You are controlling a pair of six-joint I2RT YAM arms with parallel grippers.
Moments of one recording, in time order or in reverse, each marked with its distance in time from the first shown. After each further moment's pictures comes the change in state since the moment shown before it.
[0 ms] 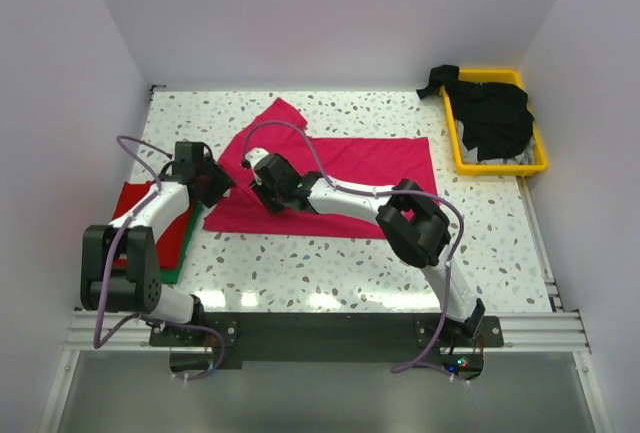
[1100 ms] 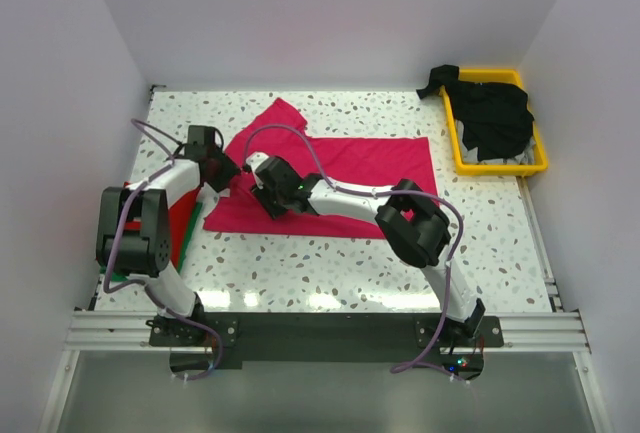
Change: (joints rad) left arm -0.027 0.245 0.179 0.018 -0.040 -0.036; right arm 0.000 0.000 -0.022 -0.001 -0.030 -0.012
